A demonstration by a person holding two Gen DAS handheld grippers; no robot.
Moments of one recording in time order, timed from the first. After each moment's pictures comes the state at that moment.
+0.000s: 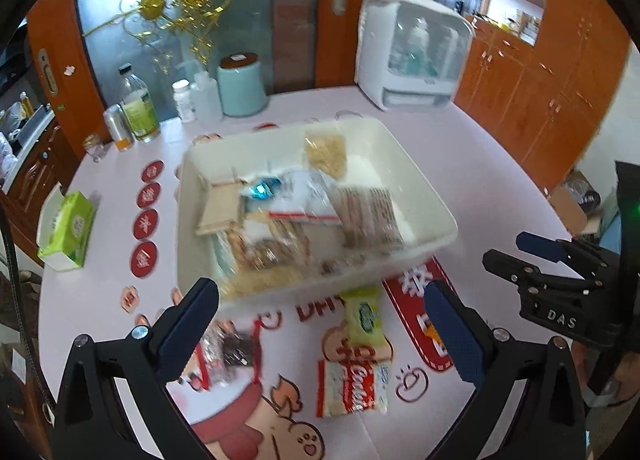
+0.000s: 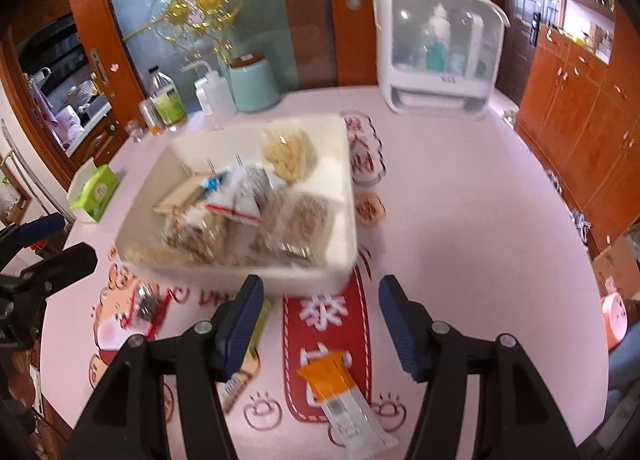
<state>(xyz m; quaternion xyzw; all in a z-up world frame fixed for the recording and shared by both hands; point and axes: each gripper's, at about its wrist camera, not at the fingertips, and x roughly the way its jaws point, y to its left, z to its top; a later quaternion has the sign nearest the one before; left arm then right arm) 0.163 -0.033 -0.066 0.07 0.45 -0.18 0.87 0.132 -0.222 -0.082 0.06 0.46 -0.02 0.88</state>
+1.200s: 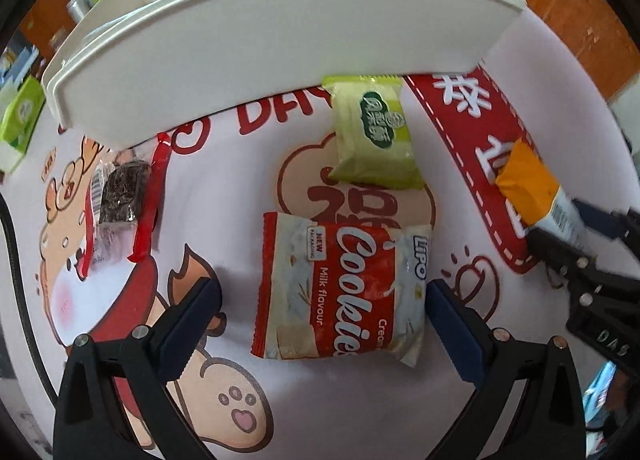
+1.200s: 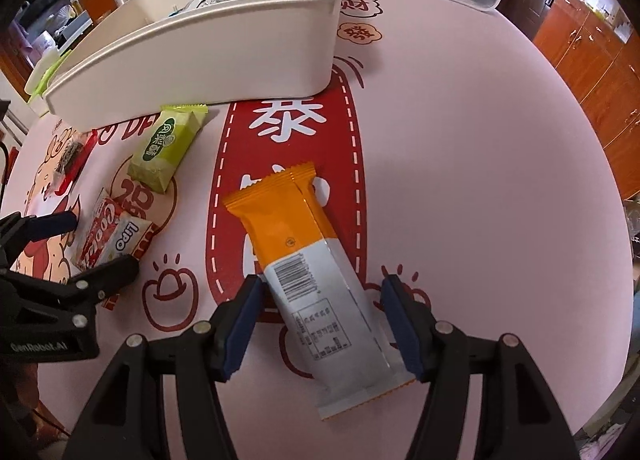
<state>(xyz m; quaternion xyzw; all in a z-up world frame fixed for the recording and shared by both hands) 0.132 -0.070 -0.255 0.10 0.60 -0.14 0.78 0.077 -0.213 -0.218 0.01 0.58 -0.02 0.81</state>
